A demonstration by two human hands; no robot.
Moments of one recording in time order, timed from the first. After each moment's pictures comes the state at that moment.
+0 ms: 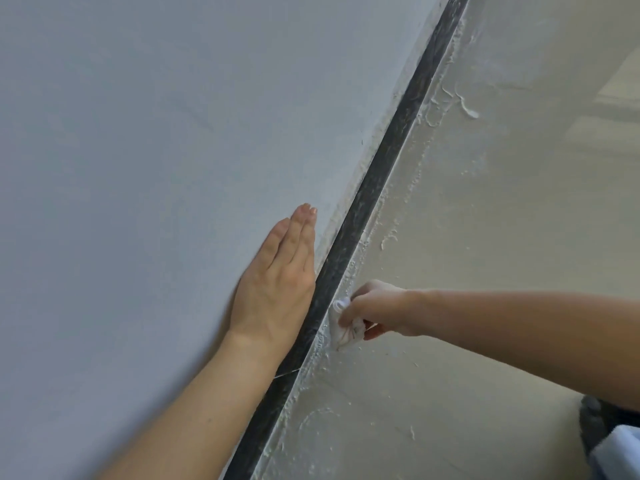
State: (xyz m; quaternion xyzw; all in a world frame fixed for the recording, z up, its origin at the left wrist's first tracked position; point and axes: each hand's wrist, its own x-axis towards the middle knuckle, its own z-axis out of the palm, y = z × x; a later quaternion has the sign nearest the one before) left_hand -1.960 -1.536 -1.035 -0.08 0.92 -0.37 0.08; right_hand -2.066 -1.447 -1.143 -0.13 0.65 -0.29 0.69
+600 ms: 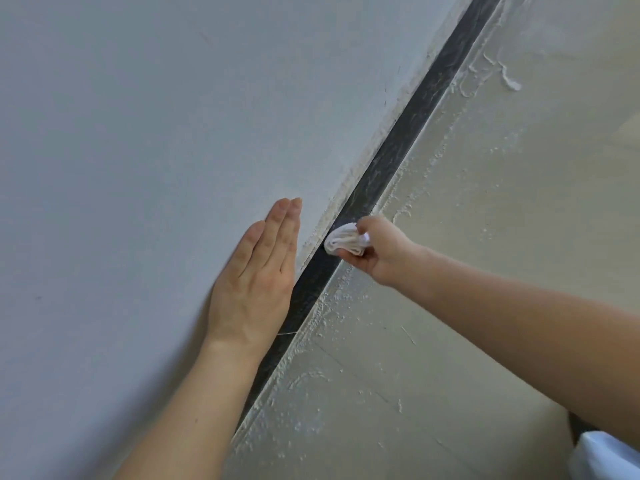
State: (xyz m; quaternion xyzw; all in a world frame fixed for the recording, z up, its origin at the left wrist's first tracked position) left_hand -1.911 -1.518 -1.059 -0.16 0.89 -0.43 0.03; right_hand -2.078 -1.470 -1.135 0.20 0.49 -0.56 0.64
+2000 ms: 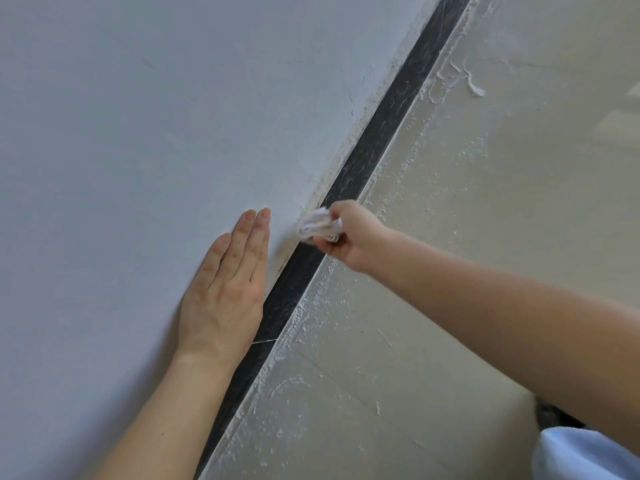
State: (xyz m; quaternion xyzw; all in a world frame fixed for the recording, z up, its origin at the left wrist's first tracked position) left_hand -1.912 -1.517 -1.062 -0.18 0.88 -0.44 0.03; right_hand -2.099 -1.475 -1.113 0.16 0.46 -0.57 0.66
